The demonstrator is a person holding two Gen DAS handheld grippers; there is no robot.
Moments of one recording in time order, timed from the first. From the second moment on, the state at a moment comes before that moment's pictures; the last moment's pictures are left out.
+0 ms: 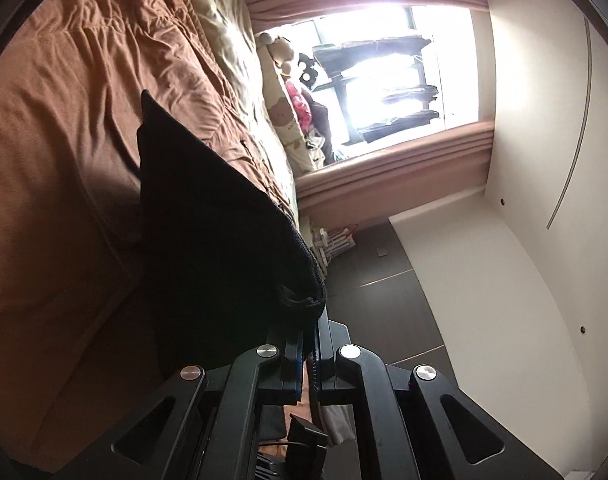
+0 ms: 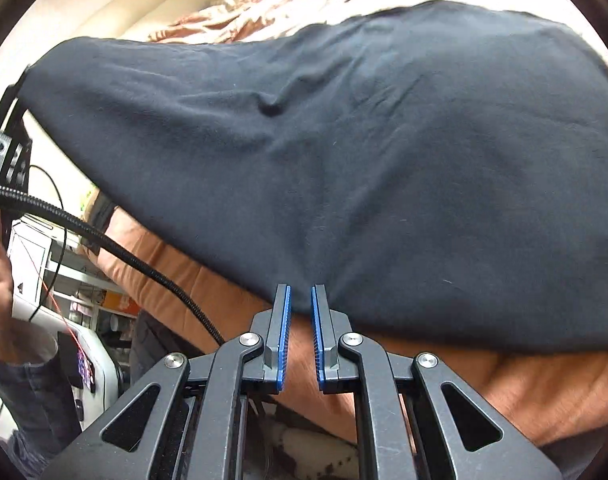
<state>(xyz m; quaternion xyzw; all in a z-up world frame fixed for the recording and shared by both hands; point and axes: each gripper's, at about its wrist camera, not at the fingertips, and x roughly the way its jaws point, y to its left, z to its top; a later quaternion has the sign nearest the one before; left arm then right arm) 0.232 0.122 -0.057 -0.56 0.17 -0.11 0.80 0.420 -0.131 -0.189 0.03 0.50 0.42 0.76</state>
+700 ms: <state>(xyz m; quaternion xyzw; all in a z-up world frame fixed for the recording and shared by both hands) 0.331 0.012 -0.008 -0.50 0.23 -0.21 0.81 0.410 -0.294 -0.139 0.08 0.39 0.34 0.85</state>
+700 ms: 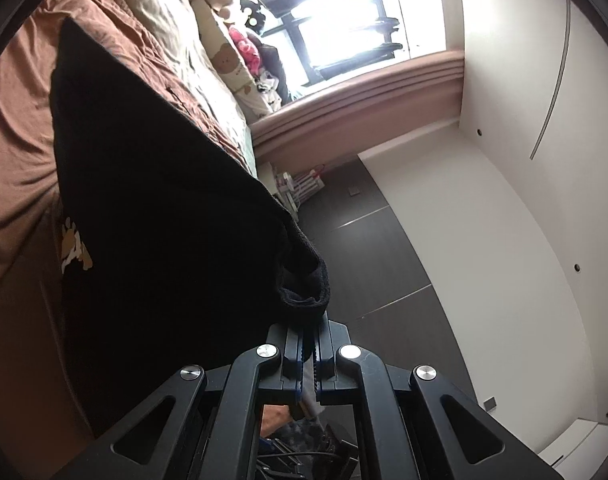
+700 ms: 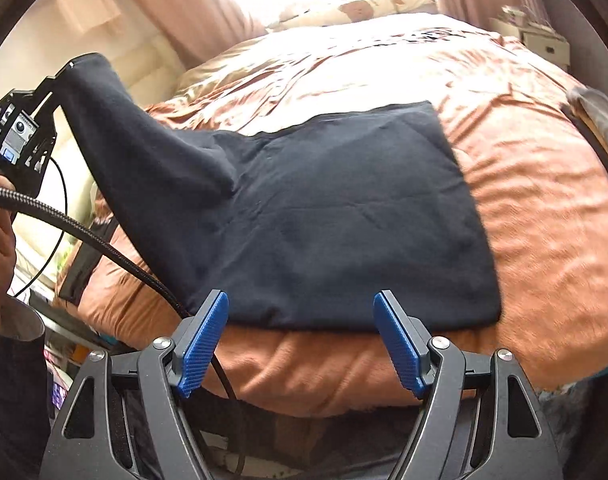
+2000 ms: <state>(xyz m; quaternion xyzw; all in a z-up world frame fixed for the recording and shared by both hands) 0.354 -0.062 -0.170 -0.42 0.48 -0.13 0.76 0.407 -0.330 -0.163 0.04 0.41 0.32 0.85</state>
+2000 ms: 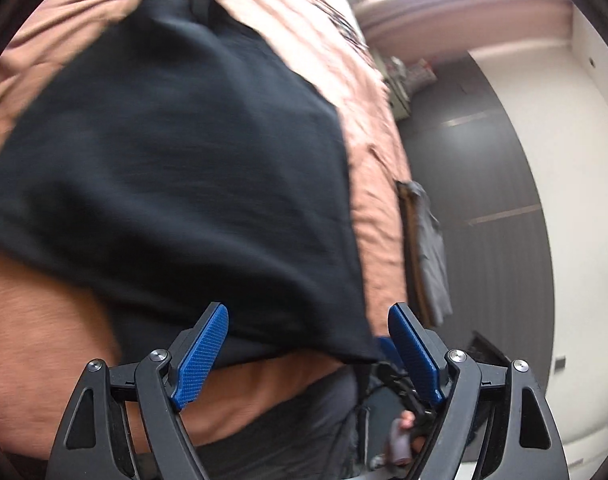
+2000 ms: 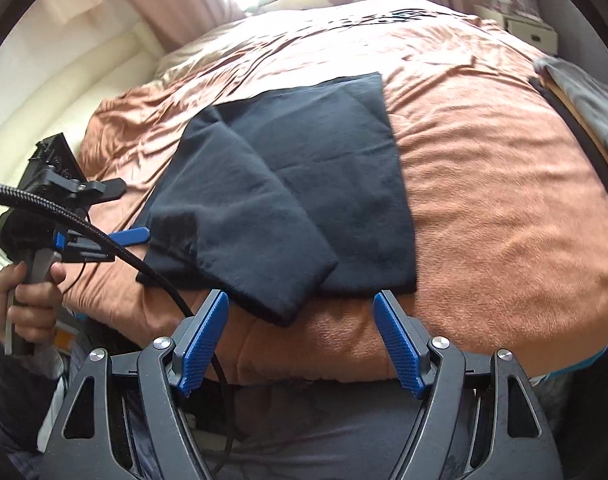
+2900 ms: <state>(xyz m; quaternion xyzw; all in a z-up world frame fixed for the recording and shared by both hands) 0.352 0.018 -0.210 -0.50 0.45 -0.02 0.74 0.402 -0.241 -0.130 -0.18 0.35 0.25 0.89</state>
